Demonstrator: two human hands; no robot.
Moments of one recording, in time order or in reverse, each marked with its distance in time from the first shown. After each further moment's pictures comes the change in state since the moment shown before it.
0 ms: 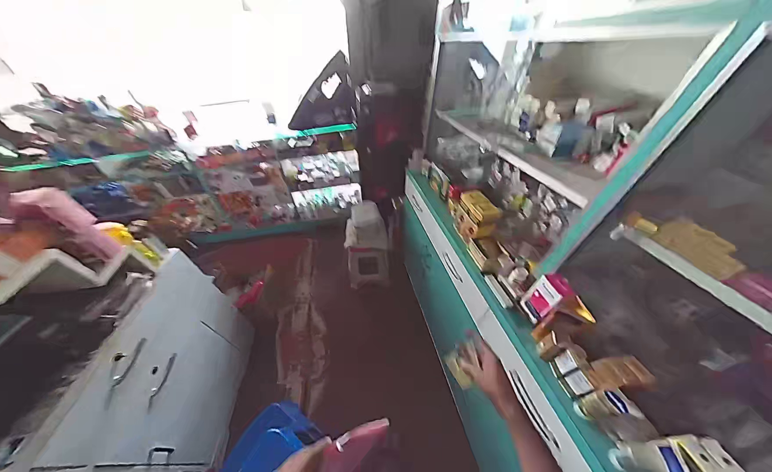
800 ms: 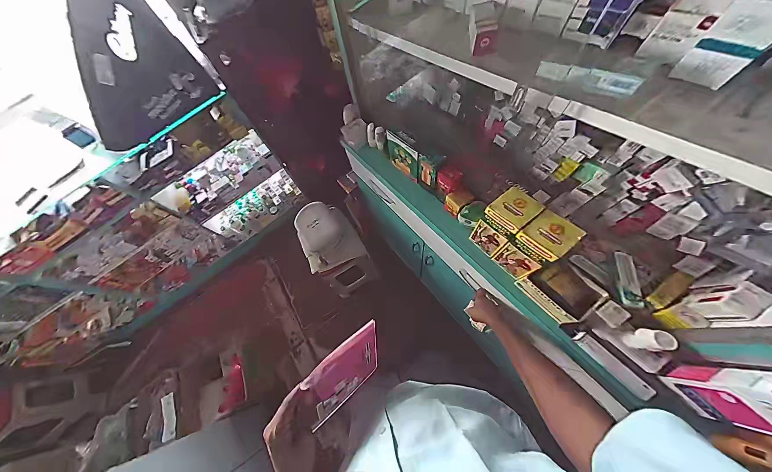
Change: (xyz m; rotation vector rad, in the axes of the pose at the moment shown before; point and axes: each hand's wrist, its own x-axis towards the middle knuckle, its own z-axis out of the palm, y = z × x) left_hand 0.593 -0.074 0.056 -0.435 0.046 0.037; right_hand 0.454 0.122 0.063 -0.395 -0.130 0.913
